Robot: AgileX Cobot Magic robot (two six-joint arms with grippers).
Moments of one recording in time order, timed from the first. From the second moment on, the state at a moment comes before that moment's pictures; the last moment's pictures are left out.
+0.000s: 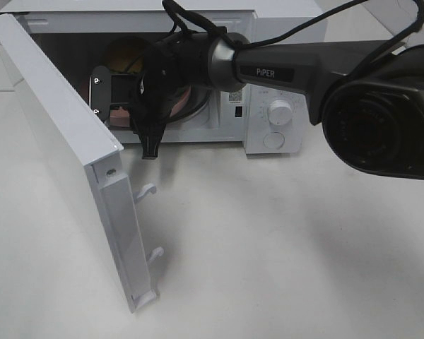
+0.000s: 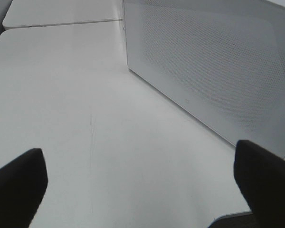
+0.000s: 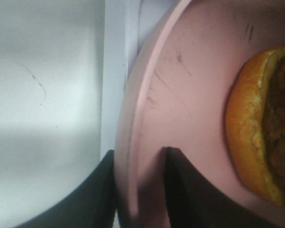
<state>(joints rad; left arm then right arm) -0.03 -0.01 -0.52 -0.12 1.08 0.11 0.69 2.51 -2.11 -0.14 0.49 -0.92</state>
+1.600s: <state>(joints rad) -0.03 -0.01 -0.52 -0.12 1.08 0.11 0.66 2.16 -1.40 -0.14 0.04 -1.29</state>
